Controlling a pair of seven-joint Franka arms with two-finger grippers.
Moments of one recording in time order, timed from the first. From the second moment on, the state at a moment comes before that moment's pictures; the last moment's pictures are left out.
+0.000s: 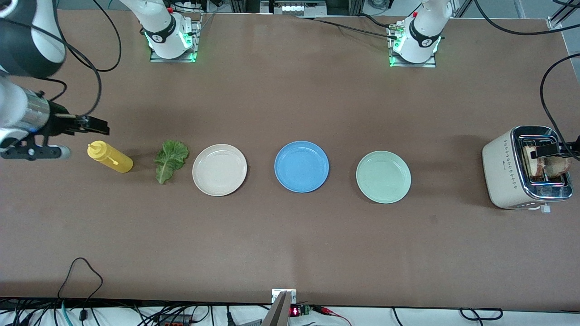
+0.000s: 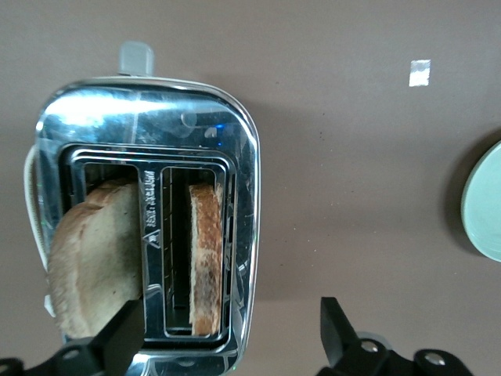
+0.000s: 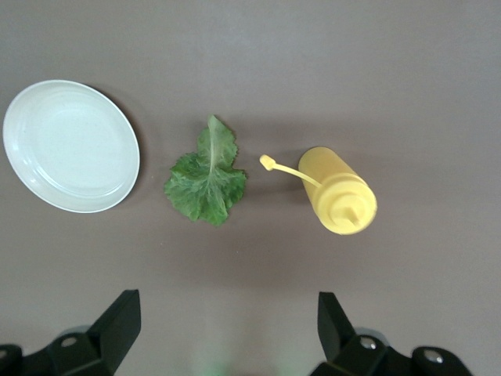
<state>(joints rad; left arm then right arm) 0.37 0.36 -0.01 -1.58 0.00 1.77 0.30 0.02 0.21 0.01 -1.60 0.00 1.60 0.00</state>
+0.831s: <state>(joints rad) 0.40 0.45 -0.01 -1.58 0.00 1.77 0.30 0.11 0.38 0.01 -2.09 0.00 2.43 0.27</state>
